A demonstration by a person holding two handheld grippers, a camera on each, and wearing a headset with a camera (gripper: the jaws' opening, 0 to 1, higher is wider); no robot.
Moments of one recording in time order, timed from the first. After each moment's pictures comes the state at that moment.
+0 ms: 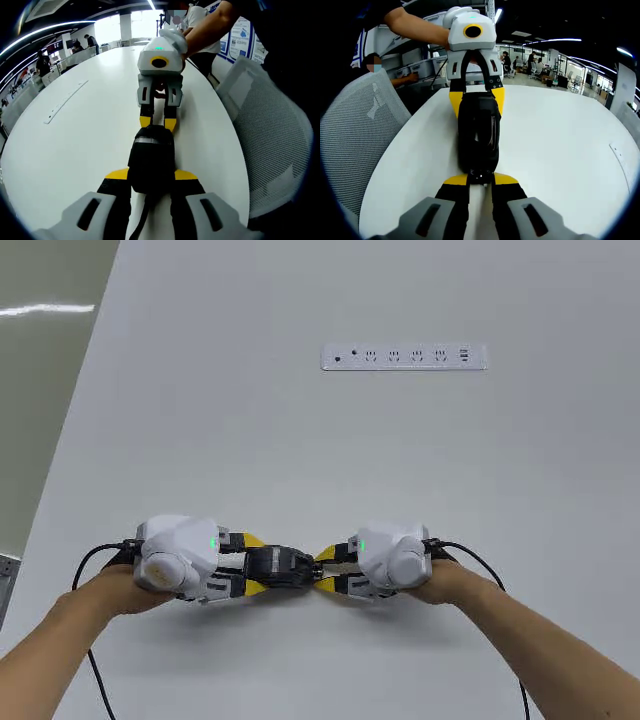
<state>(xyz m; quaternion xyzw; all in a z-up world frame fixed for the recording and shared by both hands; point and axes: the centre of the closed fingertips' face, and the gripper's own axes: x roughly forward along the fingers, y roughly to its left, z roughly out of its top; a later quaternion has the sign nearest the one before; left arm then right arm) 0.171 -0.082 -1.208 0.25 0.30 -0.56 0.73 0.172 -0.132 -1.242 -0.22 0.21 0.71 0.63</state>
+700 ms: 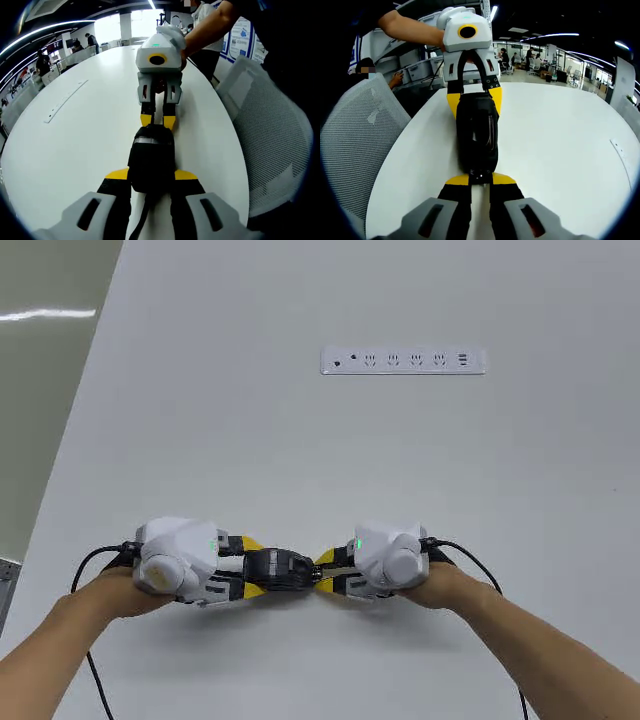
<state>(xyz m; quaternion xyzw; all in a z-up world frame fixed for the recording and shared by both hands) 0.170 -0.080 -1.207 0.25 0.31 -0.56 0.73 0.174 -0.129 -1.241 -0.22 0.23 0.71 0.63</state>
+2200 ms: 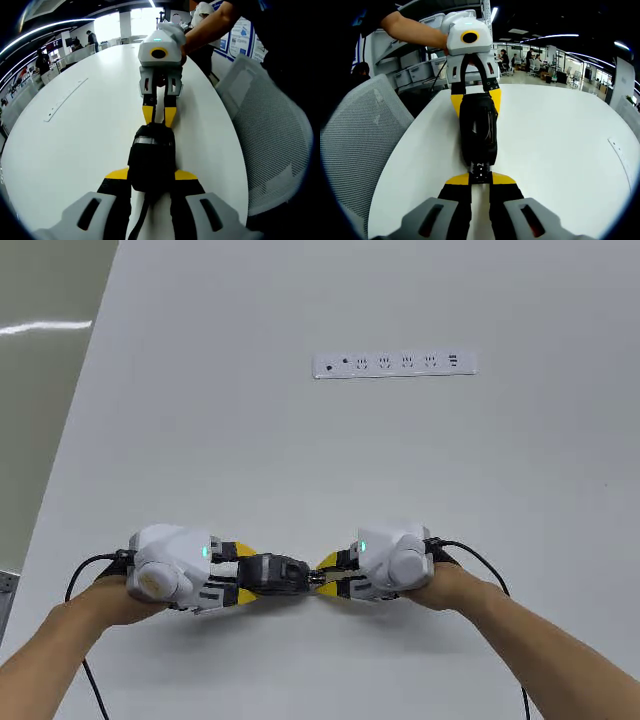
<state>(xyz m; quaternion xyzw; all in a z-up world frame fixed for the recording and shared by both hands) 0.168 -0.077 -1.208 0.25 0.31 -0.56 0.73 0.171 -0.141 -1.234 -0.21 0.23 0.71 0.63</state>
